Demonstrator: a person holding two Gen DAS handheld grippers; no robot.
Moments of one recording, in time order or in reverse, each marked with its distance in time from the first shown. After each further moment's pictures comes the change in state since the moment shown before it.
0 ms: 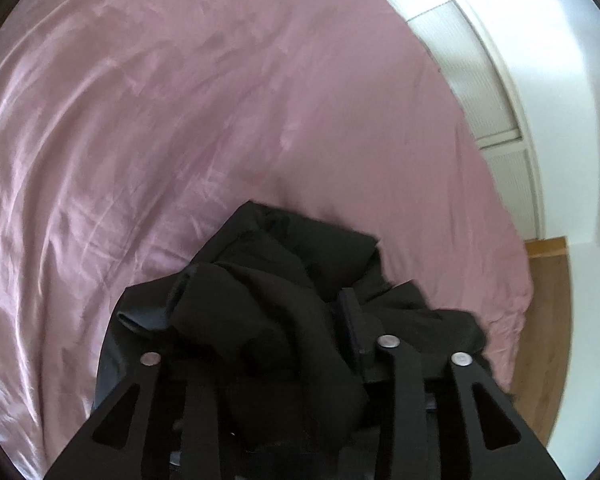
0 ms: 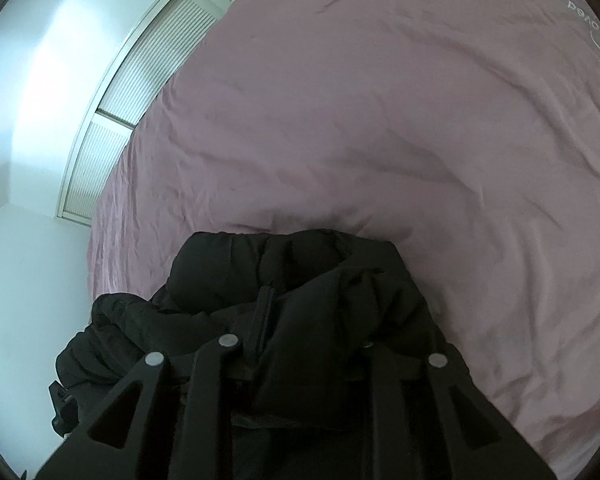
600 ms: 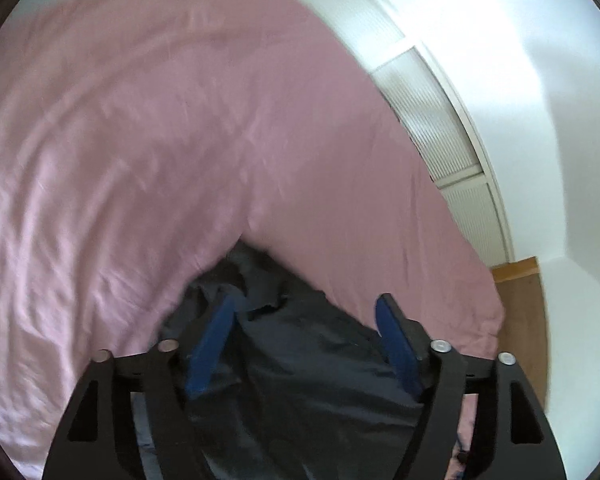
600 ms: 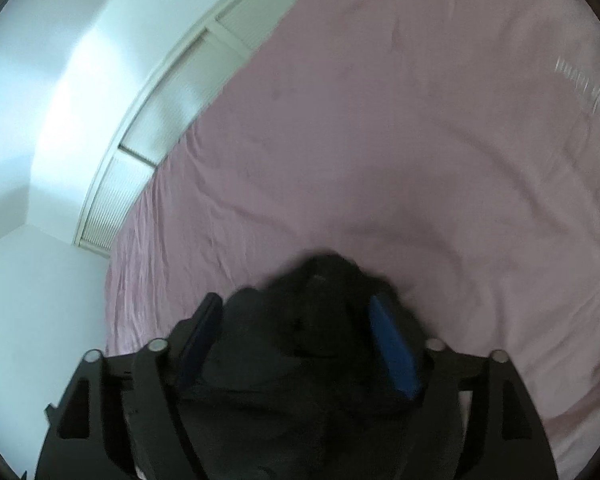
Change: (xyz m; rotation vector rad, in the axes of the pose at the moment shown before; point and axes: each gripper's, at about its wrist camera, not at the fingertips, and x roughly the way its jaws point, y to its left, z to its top) left arm -0.108 -0.031 0.018 0.072 -0.182 -0.033; right arm -0.078 0.026 0.029 0.000 -0.170 0.027
